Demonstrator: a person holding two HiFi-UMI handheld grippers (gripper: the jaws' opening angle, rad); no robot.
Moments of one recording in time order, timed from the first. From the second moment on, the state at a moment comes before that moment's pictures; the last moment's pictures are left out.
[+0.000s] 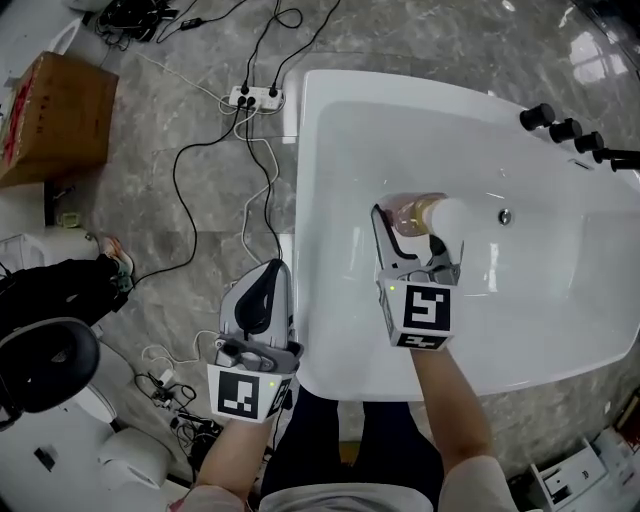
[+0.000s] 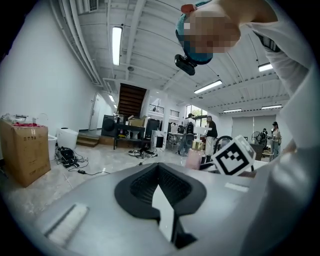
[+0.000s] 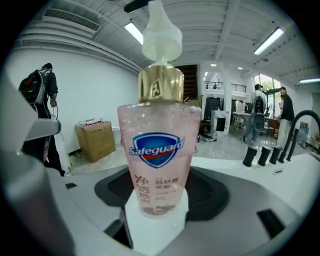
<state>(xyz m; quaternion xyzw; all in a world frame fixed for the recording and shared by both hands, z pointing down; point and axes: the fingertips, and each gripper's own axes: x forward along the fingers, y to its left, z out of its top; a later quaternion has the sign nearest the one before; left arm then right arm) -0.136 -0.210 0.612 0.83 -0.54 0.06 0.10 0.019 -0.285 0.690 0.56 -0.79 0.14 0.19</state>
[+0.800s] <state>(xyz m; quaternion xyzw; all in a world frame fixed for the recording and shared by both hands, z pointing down) -0.184 -0.215 0.643 0.82 -0.56 0.08 0.12 -0.005 -0.527 0.721 0.62 -0.74 0.13 0.21</state>
